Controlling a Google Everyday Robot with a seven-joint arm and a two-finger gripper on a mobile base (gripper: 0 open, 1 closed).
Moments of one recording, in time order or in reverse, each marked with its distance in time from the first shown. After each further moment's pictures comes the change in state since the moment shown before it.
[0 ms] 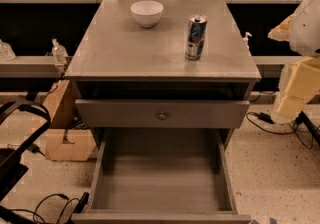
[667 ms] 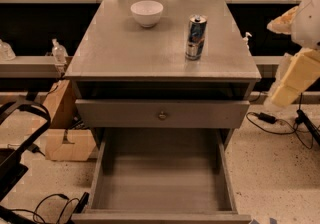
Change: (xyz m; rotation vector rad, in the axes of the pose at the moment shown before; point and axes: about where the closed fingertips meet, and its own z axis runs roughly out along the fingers) arm -0.007 -0.017 -0.001 0.033 -0.126 0.030
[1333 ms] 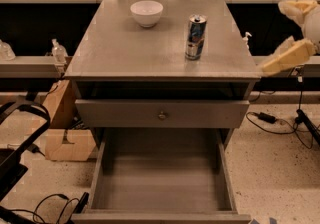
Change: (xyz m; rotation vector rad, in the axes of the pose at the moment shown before) arm 0.006 -0.101 0.027 0.222 -0.571 0.081
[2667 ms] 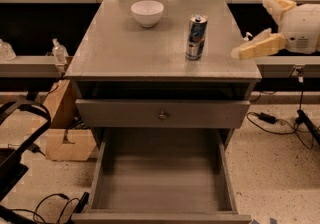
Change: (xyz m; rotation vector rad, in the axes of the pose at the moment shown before) arm -0.017 -0.036 0.049 0.065 -0.298 0.092
